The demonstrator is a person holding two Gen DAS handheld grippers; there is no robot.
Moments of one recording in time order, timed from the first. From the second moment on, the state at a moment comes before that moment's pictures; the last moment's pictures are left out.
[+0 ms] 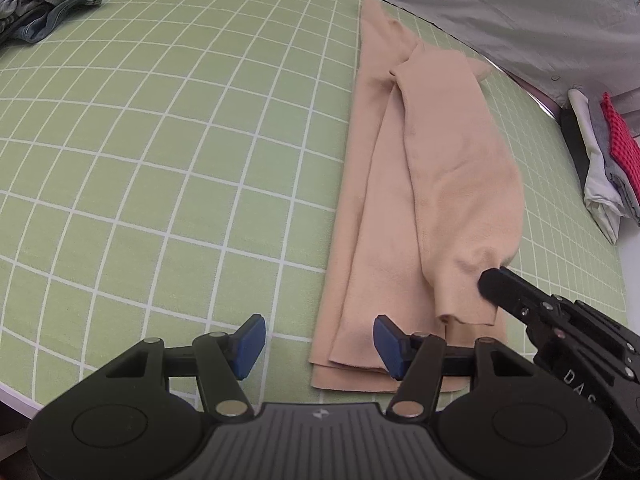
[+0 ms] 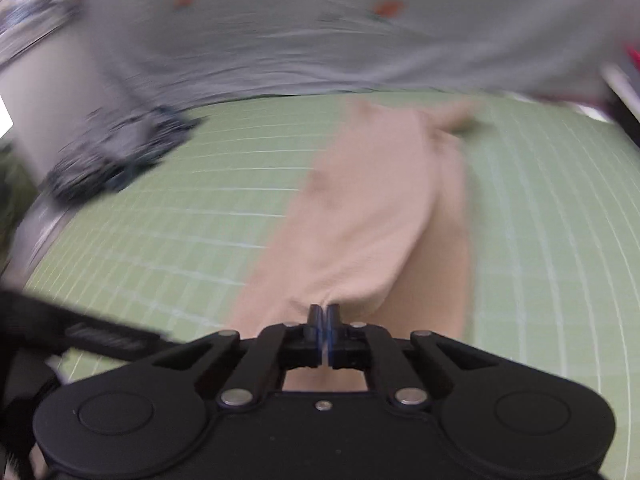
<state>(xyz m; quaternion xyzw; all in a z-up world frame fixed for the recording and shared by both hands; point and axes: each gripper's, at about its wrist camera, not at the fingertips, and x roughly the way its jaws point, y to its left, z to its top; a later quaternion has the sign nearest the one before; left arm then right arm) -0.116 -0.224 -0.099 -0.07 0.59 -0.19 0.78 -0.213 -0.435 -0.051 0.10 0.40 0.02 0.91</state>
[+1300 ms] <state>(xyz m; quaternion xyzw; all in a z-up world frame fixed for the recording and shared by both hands) -0.114 -0.224 -0.106 -0.06 0.60 -0.18 0.78 -0.209 -0.477 -0.090 0.01 0.46 -0.16 0.87</state>
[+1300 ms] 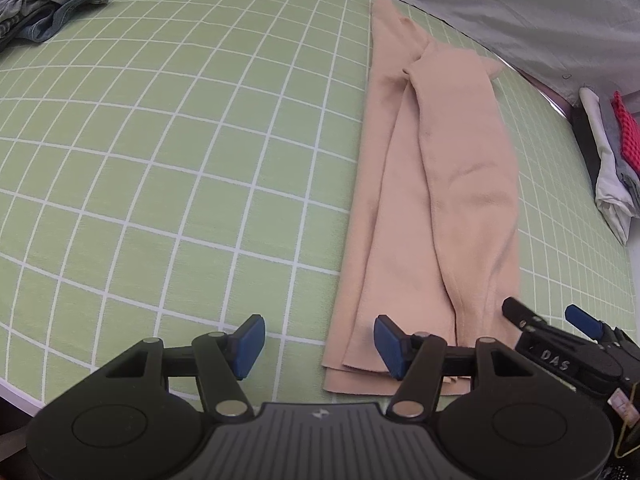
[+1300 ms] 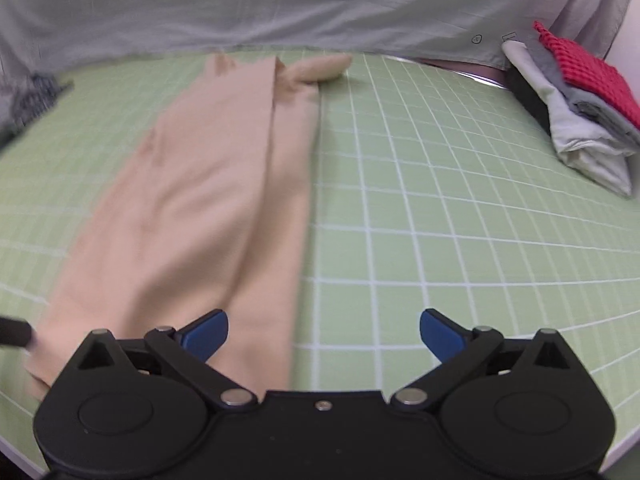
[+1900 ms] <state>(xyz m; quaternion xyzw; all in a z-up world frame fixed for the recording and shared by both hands) -0.122 -0.208 -0.110 -0.06 0.60 -0.17 0.78 -0.184 -0.444 -0.087 0.01 0.45 -0.06 0.89</state>
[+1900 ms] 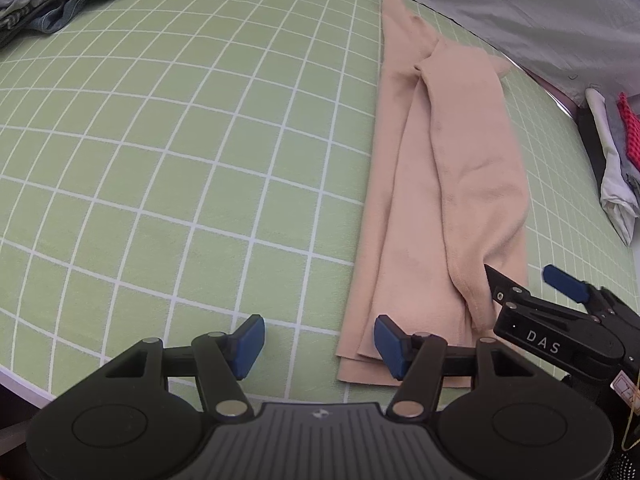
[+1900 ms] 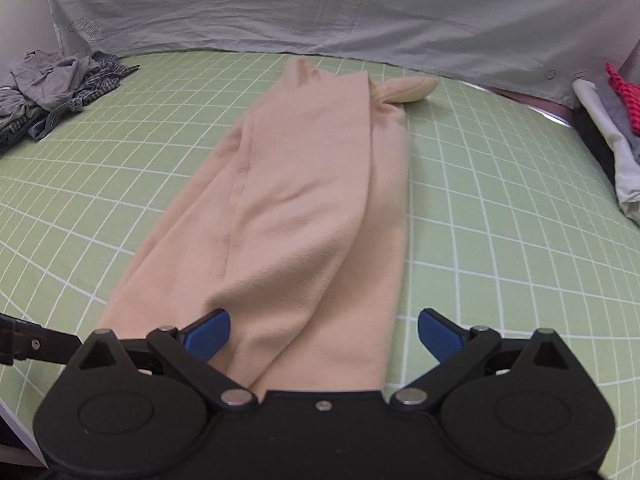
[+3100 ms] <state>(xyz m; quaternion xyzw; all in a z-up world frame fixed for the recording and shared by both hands) -0.128 -0.276 -0.126 0.03 0.57 -0.25 0.78 -0.217 -0.464 -0.096 0.16 0.49 -0.09 0.85</state>
